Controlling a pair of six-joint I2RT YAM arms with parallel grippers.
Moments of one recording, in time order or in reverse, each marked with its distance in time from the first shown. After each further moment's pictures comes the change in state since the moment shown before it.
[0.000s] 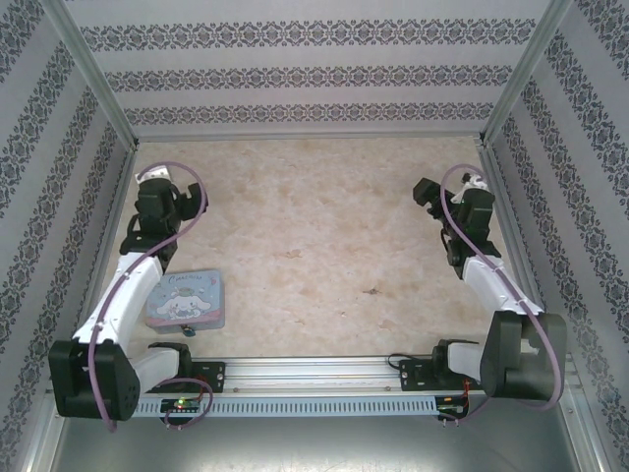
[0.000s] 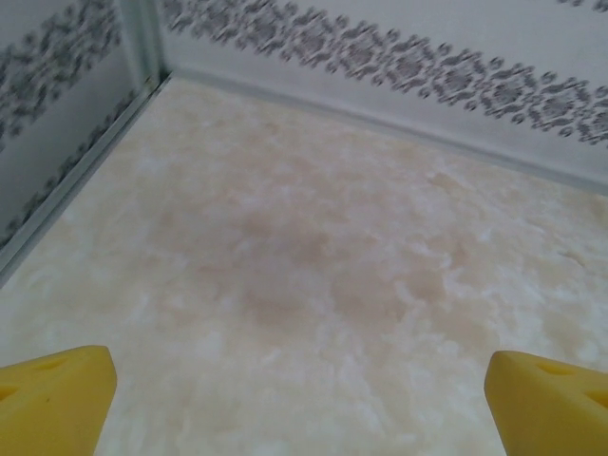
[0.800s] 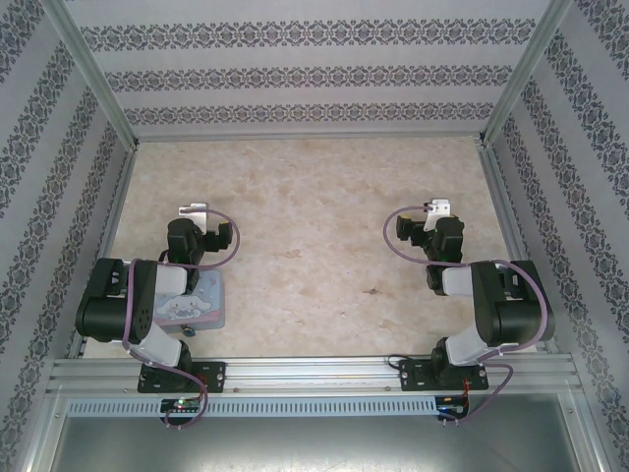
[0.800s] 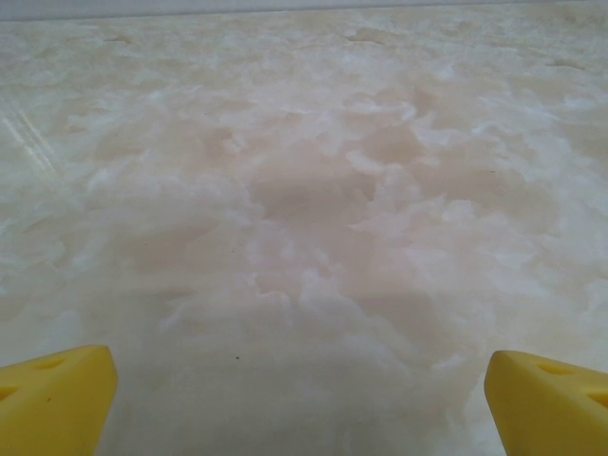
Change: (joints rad) left arm -0.006 0.442 -0.459 0.993 0.224 0.302; right arm 0.074 0.286 -0.275 0.562 0.232 -0.560
